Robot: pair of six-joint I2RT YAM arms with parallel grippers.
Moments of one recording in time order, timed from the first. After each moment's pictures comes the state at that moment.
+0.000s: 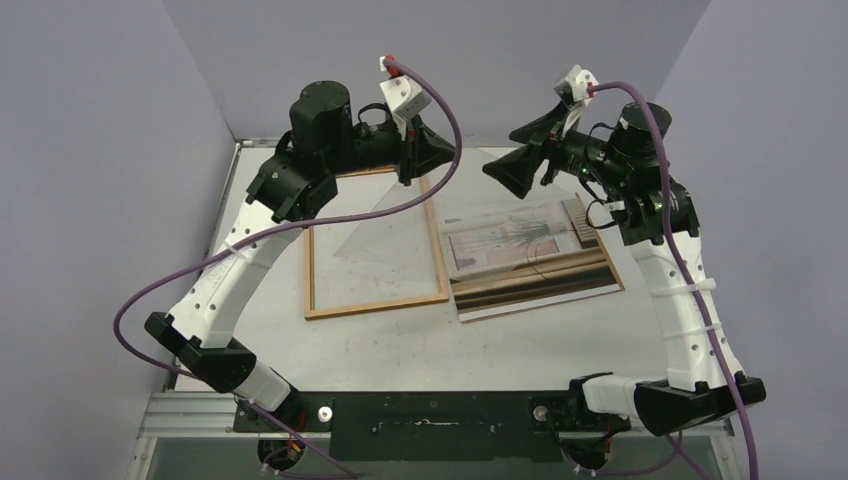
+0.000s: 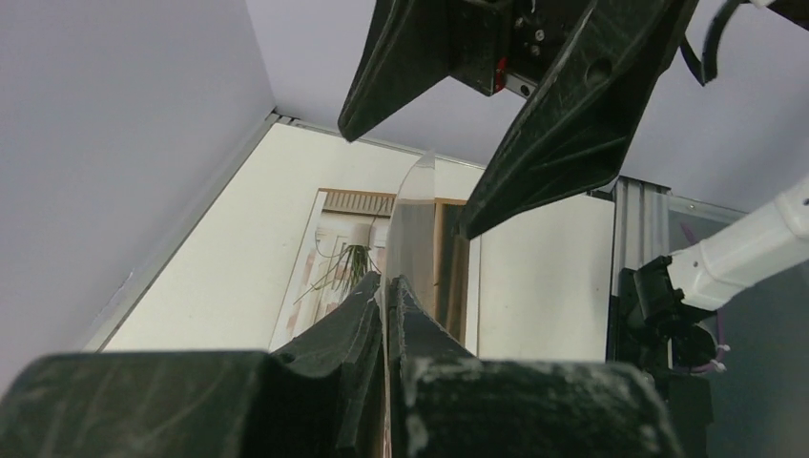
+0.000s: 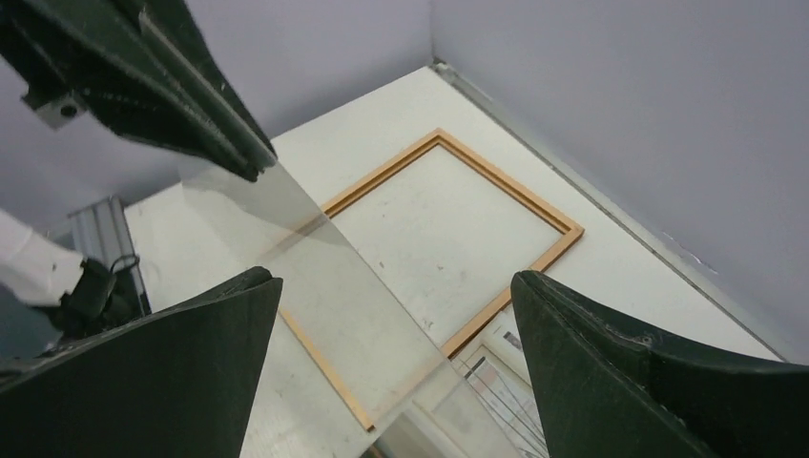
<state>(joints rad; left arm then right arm) -0.65 1.55 1.95 -0.46 0.58 0.00 0.21 1.25 1.62 -0.42 -0.75 0.08</state>
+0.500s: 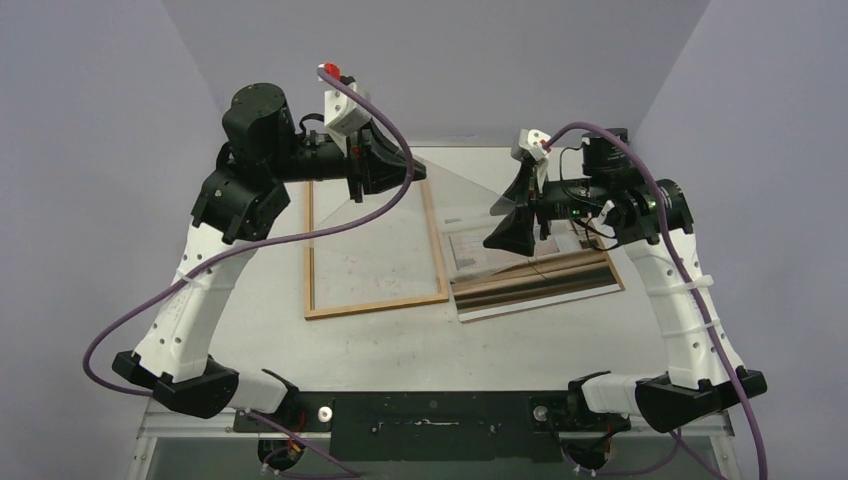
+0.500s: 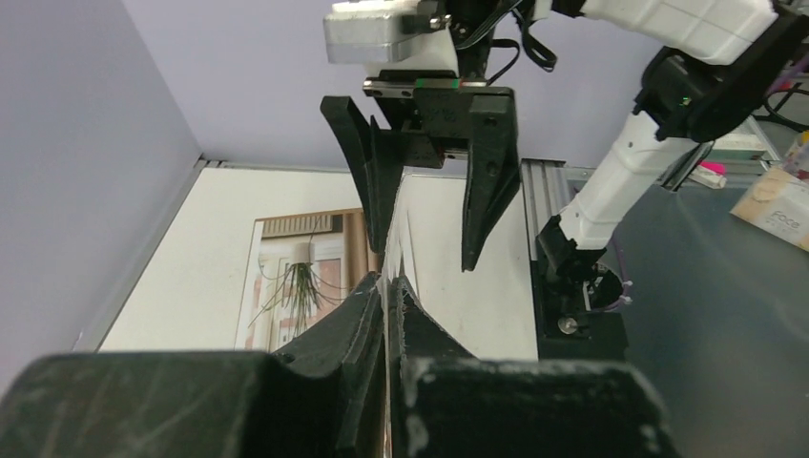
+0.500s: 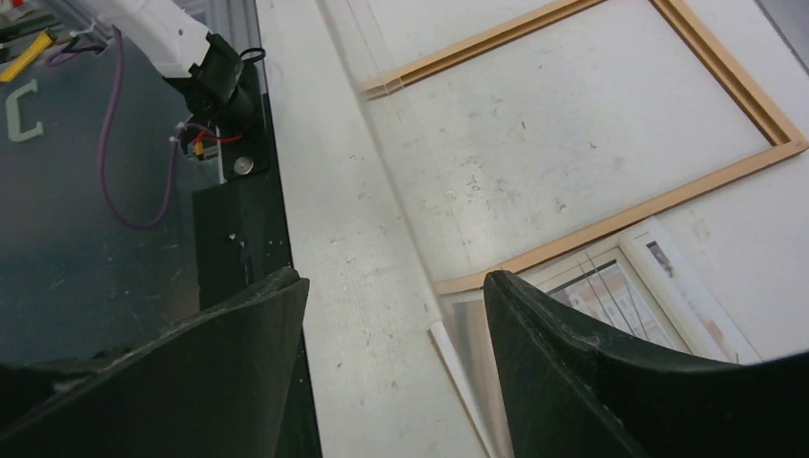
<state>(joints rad) -0.53 1.40 1.92 -0.53 0.92 0.02 0.31 1.29 1.69 -1.05 -0.99 -0.42</state>
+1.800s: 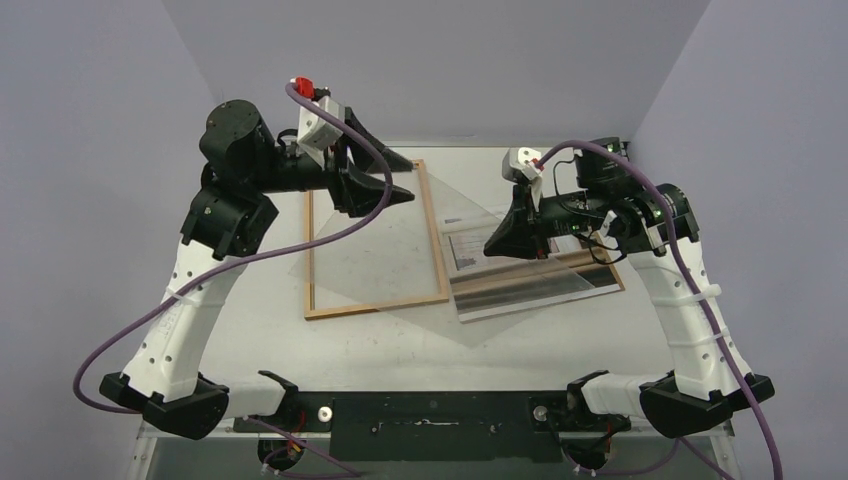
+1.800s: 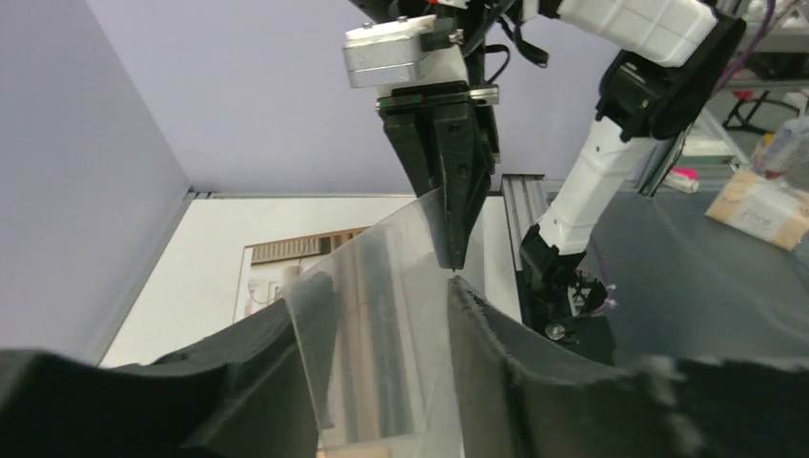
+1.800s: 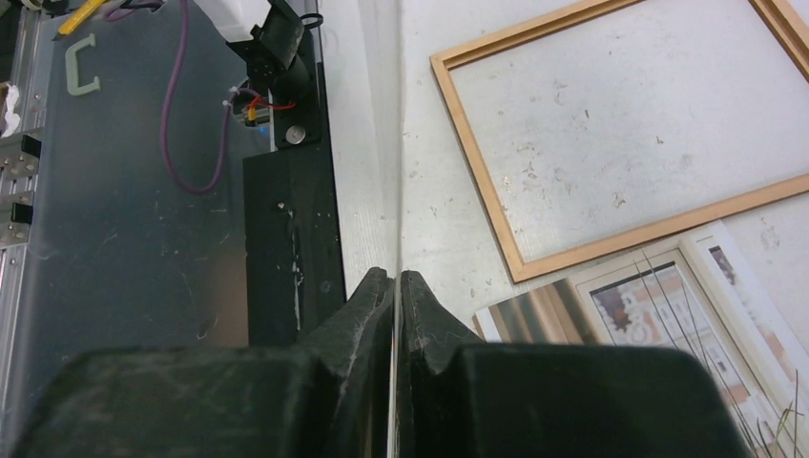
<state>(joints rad) -0.47 1.29 1.76 -0.34 1.07 -0.07 0.40 1.27 1.75 -1.24 -0.99 -0.48</state>
